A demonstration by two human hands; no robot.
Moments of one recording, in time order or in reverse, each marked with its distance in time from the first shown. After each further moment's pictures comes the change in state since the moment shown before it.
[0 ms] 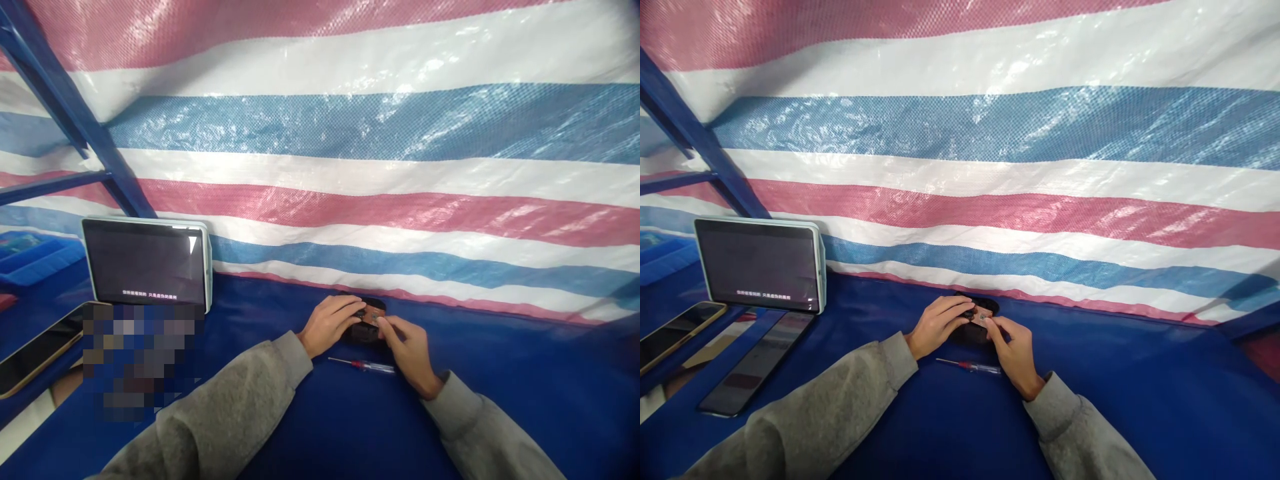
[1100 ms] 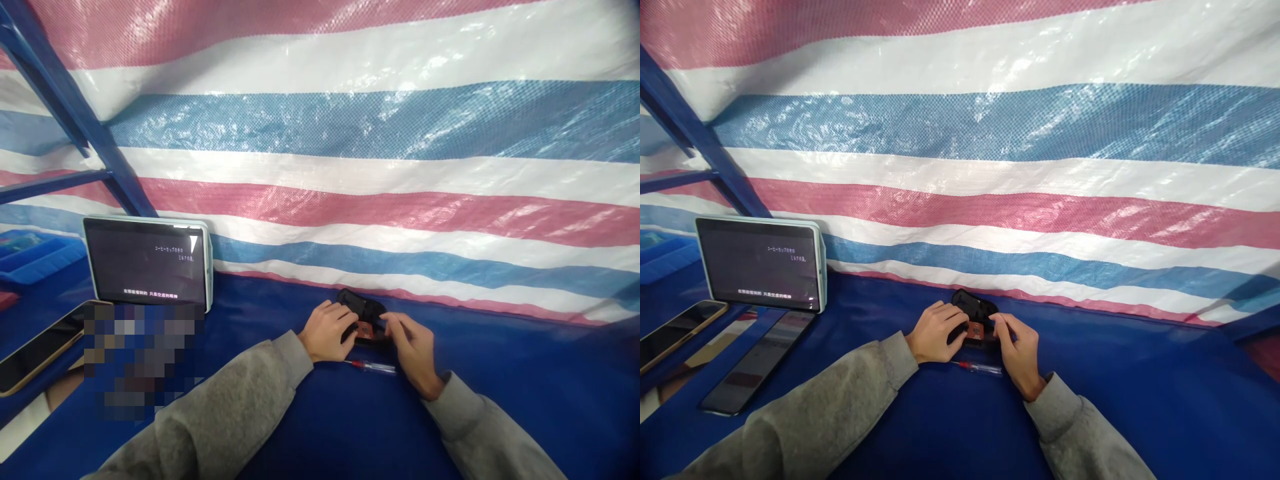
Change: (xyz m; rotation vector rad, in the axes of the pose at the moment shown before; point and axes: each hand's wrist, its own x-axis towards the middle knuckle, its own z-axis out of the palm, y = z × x) left_hand -0.003 0.011 -0.003 0.192 -0.259 -0.043; right_hand -0.001 0.001 -0.003 -0.009 0.090 0.015
